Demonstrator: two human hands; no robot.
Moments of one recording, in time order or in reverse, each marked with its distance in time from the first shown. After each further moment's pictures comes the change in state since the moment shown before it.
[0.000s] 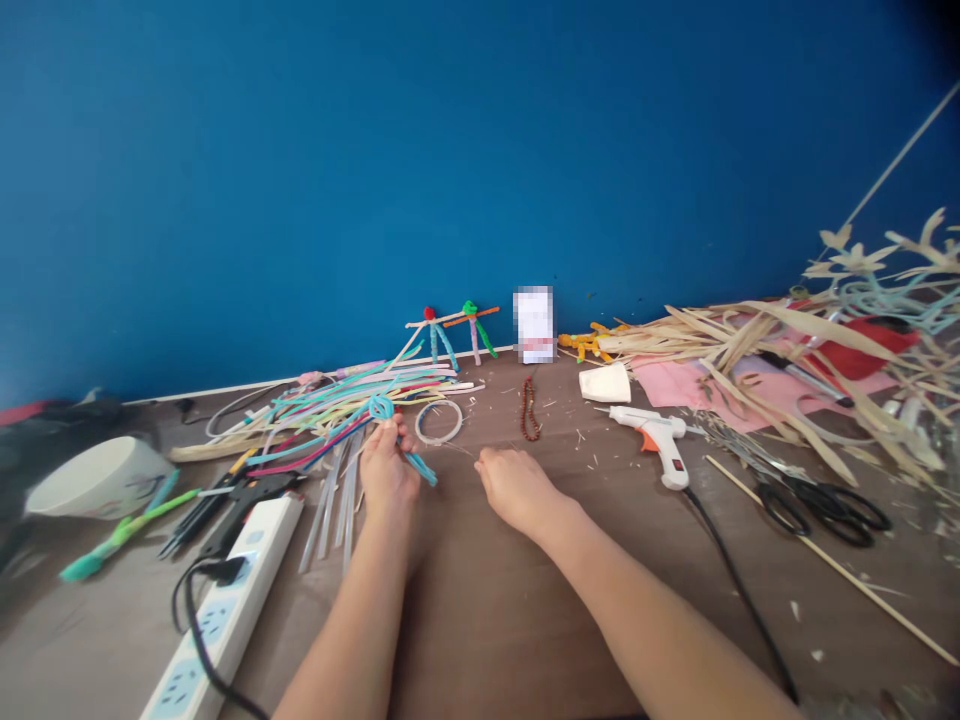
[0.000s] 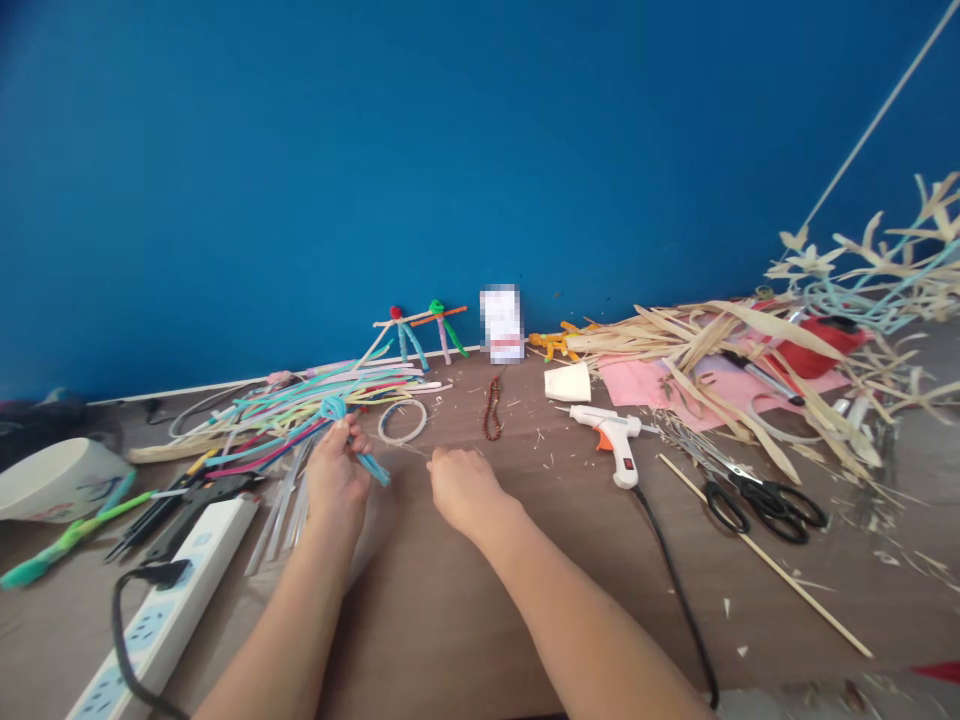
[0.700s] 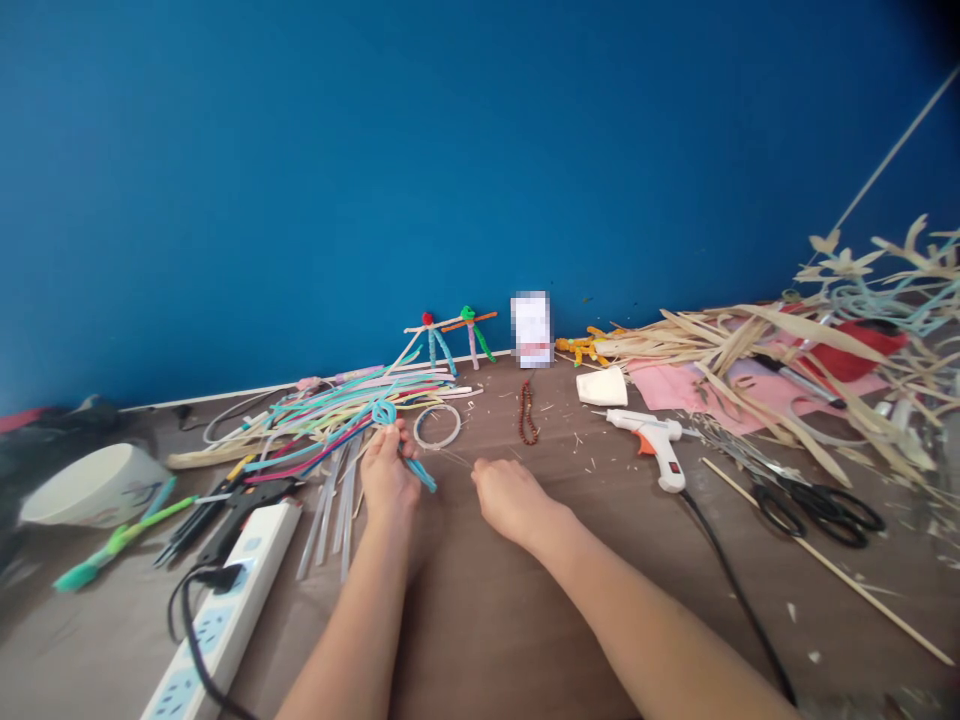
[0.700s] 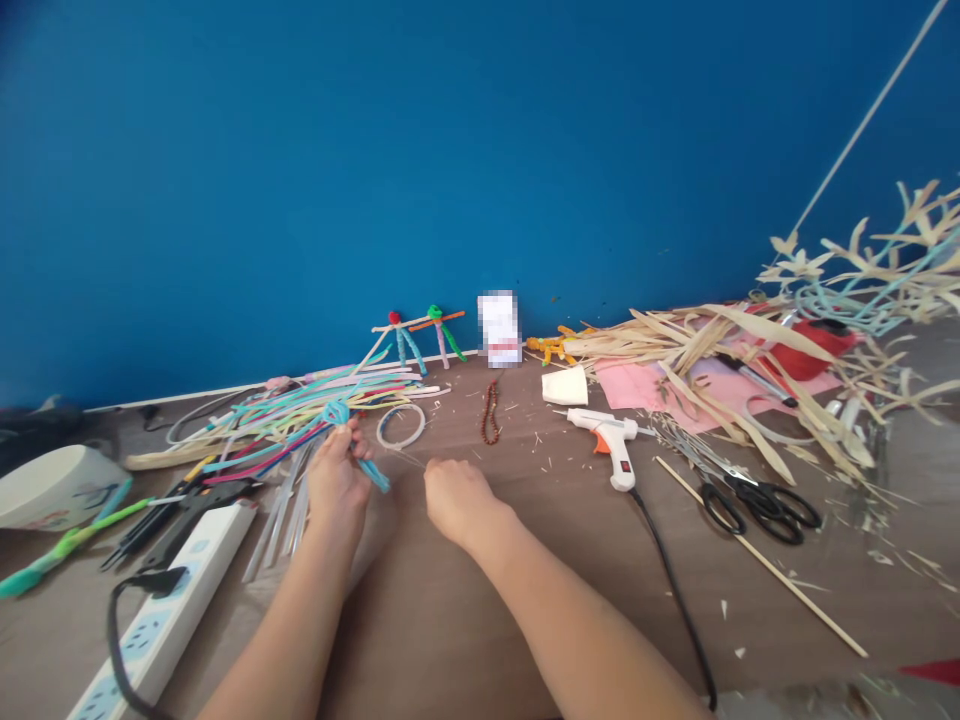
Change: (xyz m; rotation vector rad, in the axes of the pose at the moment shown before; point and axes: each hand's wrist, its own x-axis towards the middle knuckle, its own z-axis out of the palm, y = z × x) left_hand -0.003 -0.002 0.001 0.025 -0.018 0.003; right_hand 0.002 0.000 0.013 -0.049 -0.019 -0.036
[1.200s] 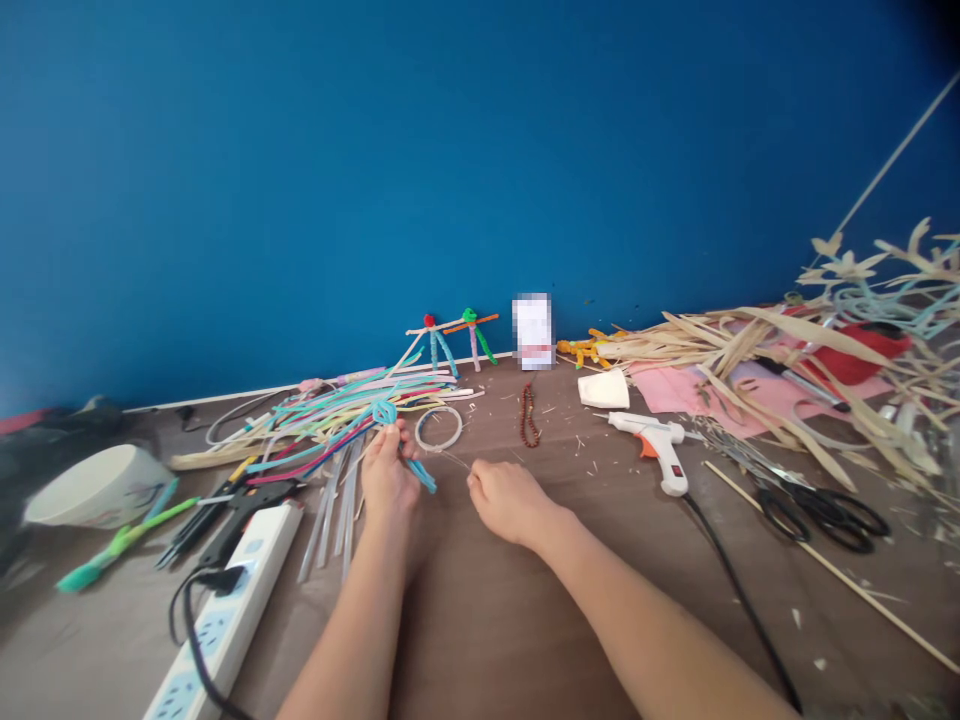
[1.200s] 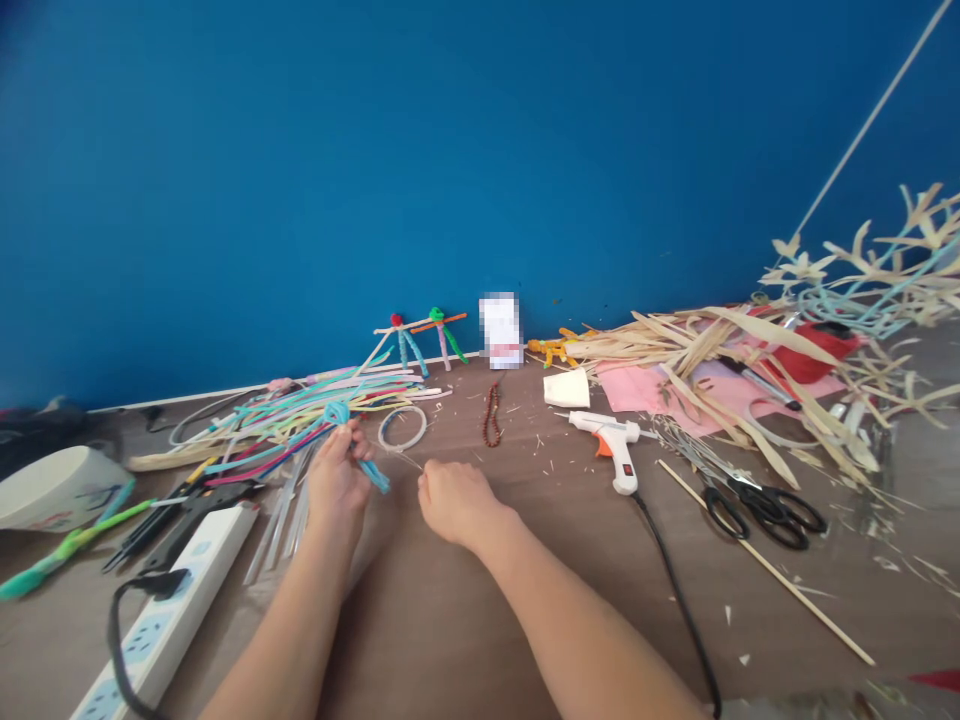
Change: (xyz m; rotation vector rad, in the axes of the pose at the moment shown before) left_hand 0.004 0.000 -0.001 -0.012 -0.050 -0.017; right_hand -0.003 0.000 -0.005 0.163 0.034 -0.010
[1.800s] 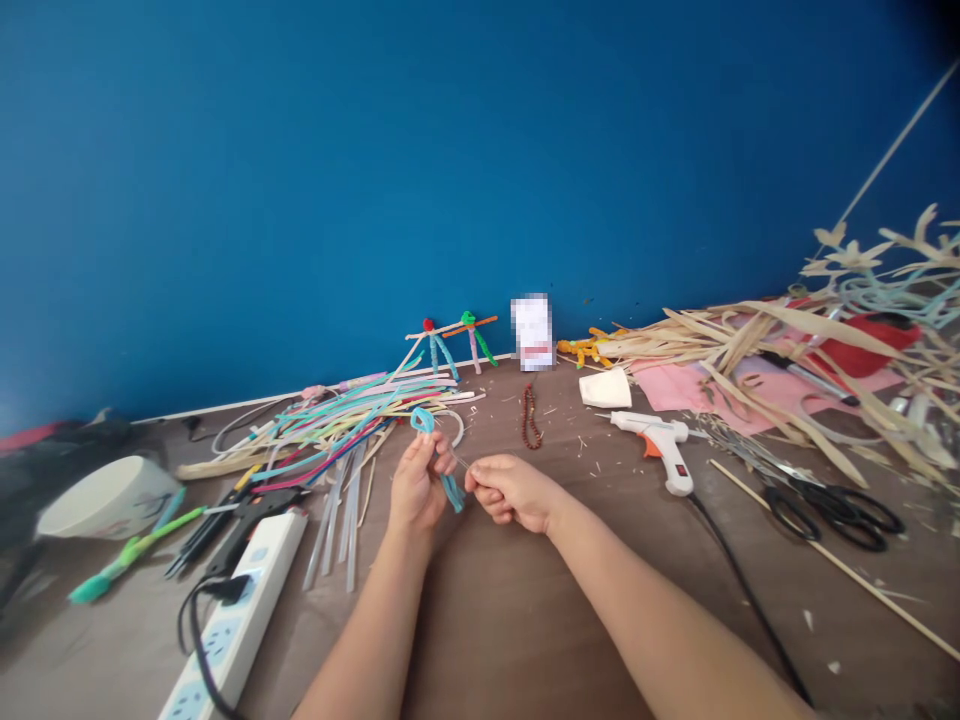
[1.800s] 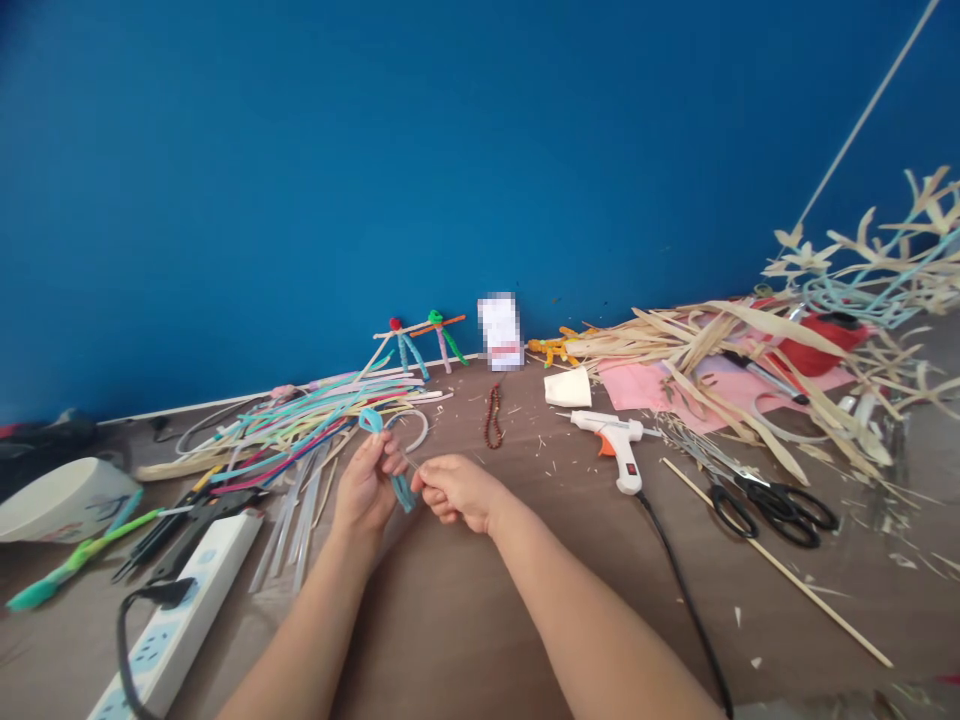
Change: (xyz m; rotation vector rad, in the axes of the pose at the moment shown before) left_hand -0.021 -0.009 0.011 -0.090 -0.305 -0.258; right_hand 0.009 0.011 -0.002 1.515 -0.398 0.111
